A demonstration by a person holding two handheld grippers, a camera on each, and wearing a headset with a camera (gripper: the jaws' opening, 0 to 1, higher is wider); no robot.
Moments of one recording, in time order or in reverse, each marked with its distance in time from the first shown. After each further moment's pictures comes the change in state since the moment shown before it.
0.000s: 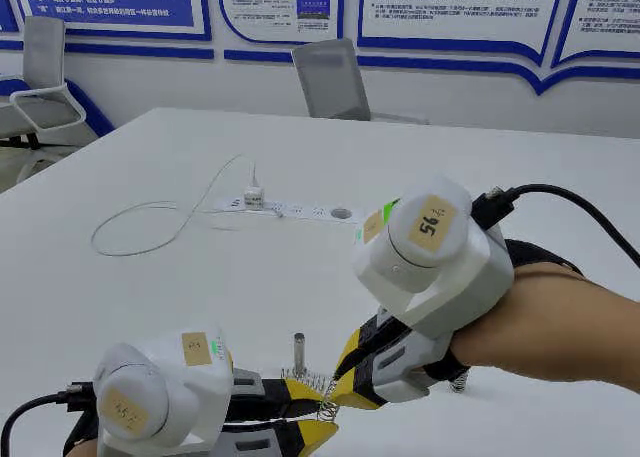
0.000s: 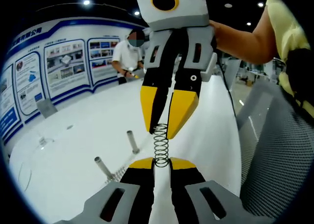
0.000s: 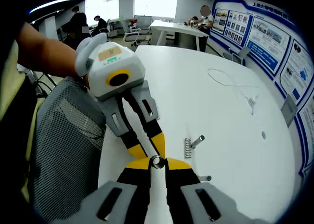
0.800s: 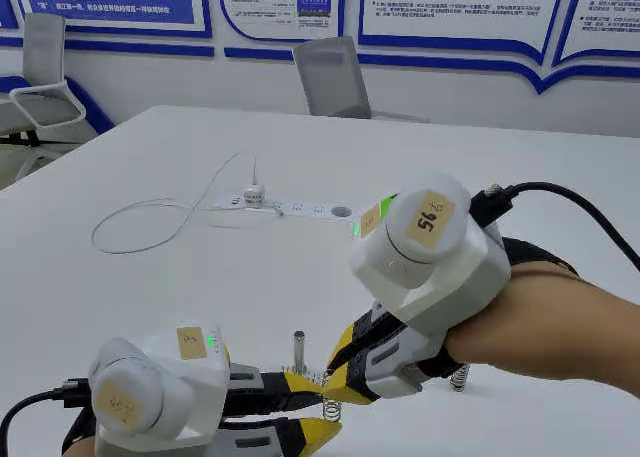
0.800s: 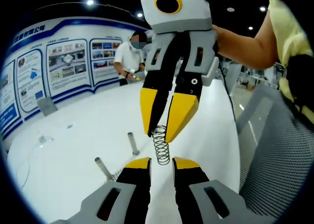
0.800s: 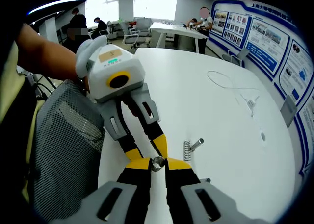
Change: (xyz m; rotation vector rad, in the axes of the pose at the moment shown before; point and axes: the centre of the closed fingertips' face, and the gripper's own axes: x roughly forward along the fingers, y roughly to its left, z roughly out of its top) left arm -0.001 0.001 0.003 -0.031 -0.024 0.000; right arm 0.000 -0.002 0.004 0.004 -0.018 -0.005
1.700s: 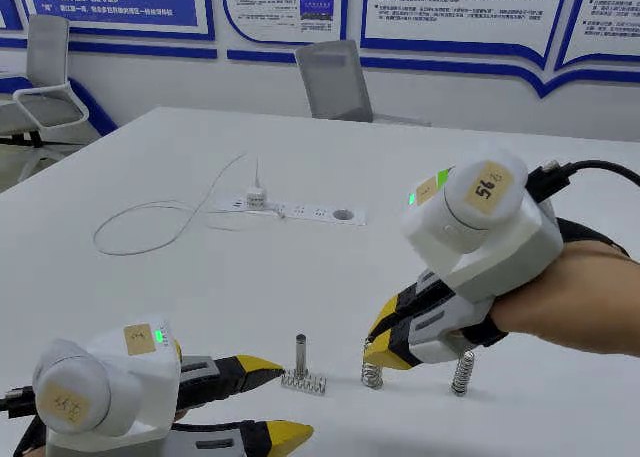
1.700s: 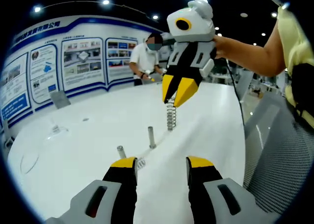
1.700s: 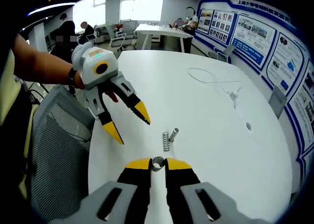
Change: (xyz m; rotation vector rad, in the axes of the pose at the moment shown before) left arm -0.030 0.025 -0.008 -0.071 -0.025 0.112; right arm -0.032 -0.040 -0.018 0.073 -0.010 -0.097
